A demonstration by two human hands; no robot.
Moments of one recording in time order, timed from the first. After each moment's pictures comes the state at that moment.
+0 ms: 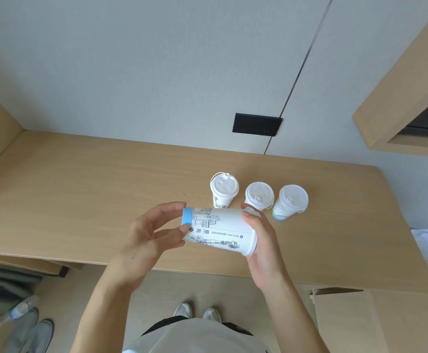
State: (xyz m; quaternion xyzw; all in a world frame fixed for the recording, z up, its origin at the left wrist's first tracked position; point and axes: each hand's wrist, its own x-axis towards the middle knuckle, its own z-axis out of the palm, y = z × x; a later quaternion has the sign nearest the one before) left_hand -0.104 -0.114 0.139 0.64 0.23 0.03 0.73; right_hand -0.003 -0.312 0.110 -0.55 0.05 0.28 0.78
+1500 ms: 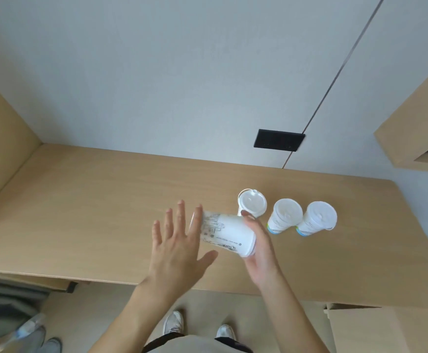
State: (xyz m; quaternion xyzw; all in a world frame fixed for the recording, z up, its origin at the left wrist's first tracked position) left_hand -0.090 -0.064 0.113 0.98 0.16 -0.05 0.13; right_hand 0.009 -0.215 0.083 -0.54 0.12 0.29 0.78
